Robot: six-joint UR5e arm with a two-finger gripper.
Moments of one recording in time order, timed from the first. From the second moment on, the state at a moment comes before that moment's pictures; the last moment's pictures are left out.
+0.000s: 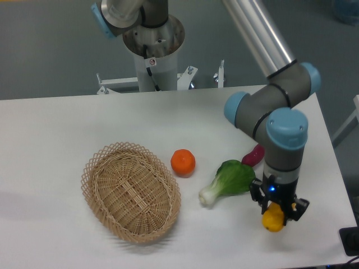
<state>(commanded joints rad) 2.58 -2.25 -1.40 -0.76 1.47 1.27</state>
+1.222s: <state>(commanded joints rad) 2.56 -2.22 -1.42 -0.77 1.47 1.25</state>
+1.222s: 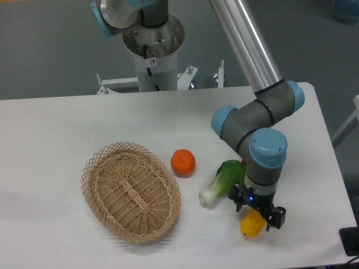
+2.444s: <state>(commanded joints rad) 2.77 -1.81 -1.36 -1.30 1.53 1.55</state>
